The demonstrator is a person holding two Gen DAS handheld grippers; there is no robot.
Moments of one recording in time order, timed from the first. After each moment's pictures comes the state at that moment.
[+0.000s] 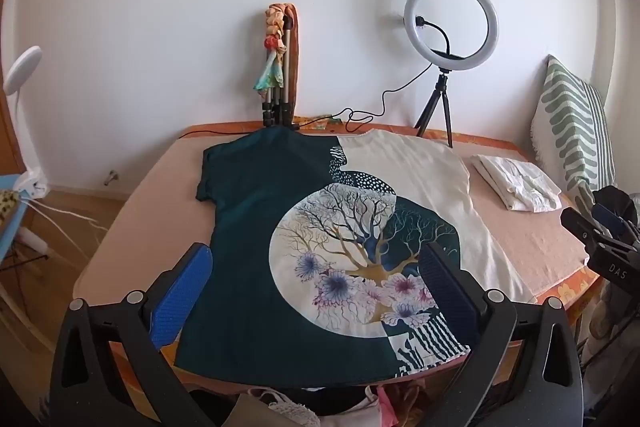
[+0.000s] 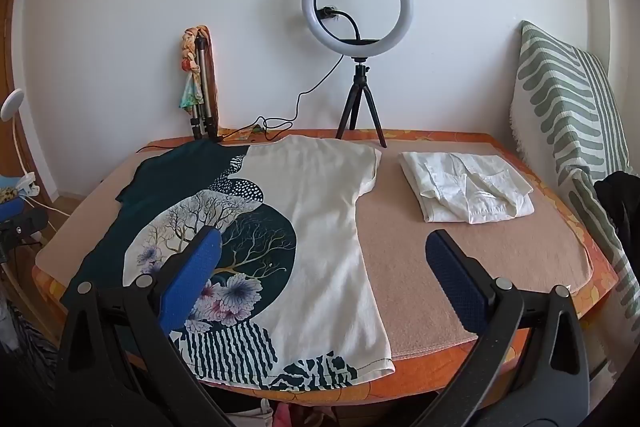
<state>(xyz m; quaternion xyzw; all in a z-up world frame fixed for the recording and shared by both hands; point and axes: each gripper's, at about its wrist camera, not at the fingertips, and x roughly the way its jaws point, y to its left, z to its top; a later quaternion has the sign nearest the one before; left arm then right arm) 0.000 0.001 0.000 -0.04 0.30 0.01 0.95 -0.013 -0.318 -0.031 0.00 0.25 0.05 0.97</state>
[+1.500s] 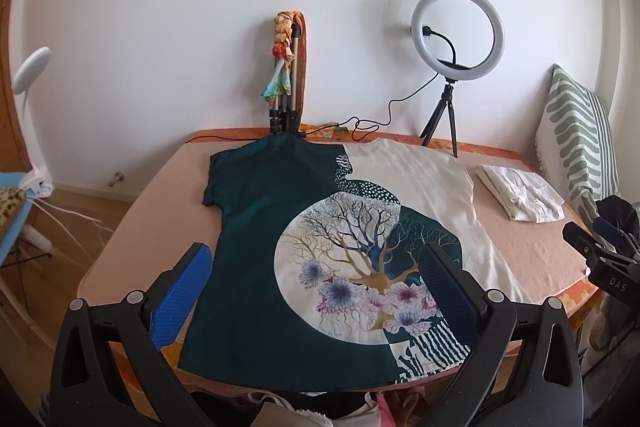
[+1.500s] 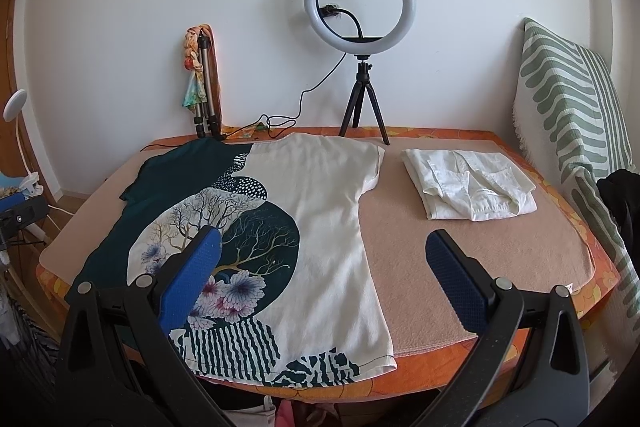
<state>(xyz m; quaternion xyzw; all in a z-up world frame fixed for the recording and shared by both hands) -0.002 0.001 0.006 -0.04 0.28 0.02 0.96 -0.013 -0.321 -0.036 0.00 0.25 0.06 0.97</state>
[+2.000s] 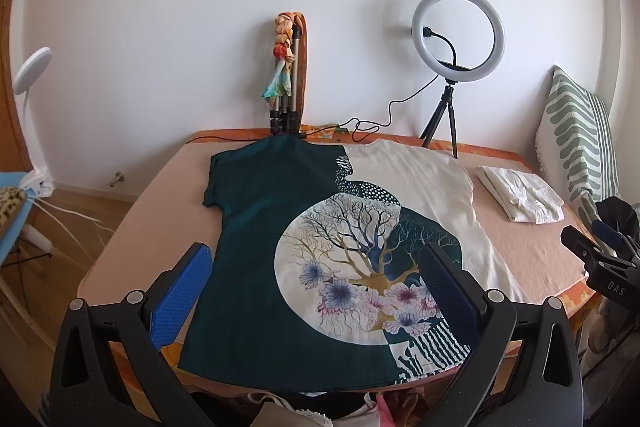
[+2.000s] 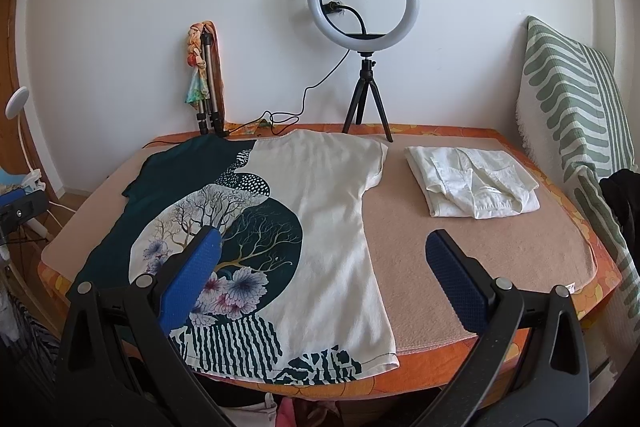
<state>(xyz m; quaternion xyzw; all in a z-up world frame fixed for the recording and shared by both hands) -0.002 0.001 0.007 -0.04 0.28 0.02 0.96 -0.013 -0.321 -0.038 0.01 0.25 0.06 0.97</state>
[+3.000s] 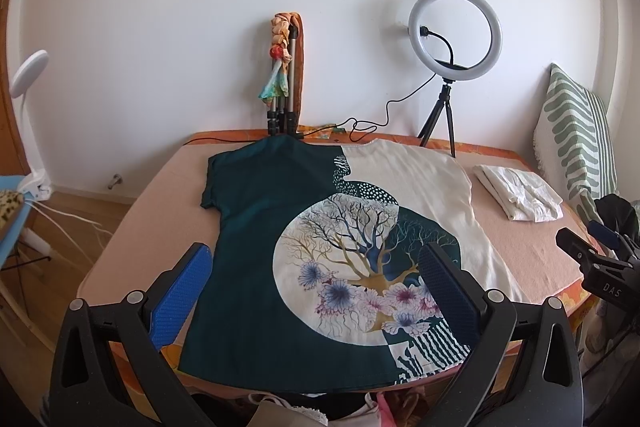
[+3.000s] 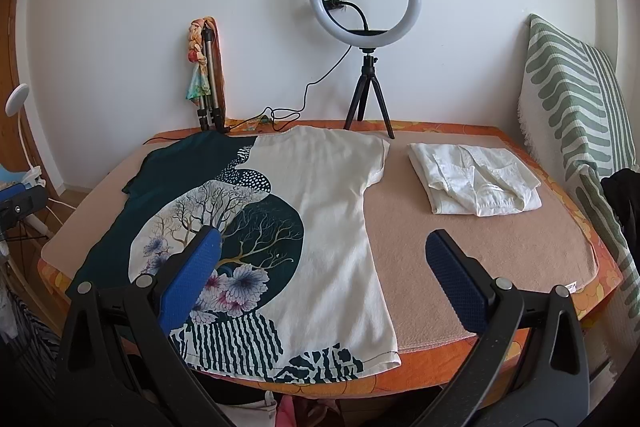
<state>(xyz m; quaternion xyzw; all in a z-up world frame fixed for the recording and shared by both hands) -0.002 0.002 0.007 -0.04 0.28 0.01 0.96 -0.013 -0.318 -0.042 0.01 0.26 0.06 0.96</state>
